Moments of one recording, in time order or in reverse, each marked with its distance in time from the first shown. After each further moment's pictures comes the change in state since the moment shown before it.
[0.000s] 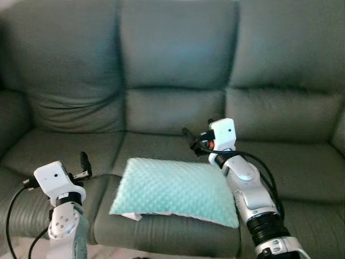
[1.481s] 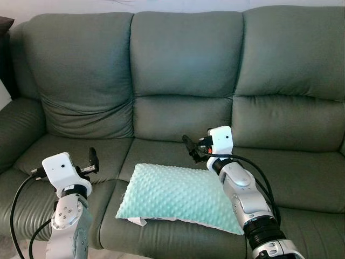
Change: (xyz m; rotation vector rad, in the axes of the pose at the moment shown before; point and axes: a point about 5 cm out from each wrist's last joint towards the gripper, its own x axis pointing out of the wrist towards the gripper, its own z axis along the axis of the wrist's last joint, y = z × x) left arm 0.003 -0.018 0.010 -0.006 0.070 -0.086; right arm -0.002 0.001 -0.017 0.051 0.065 -0.051
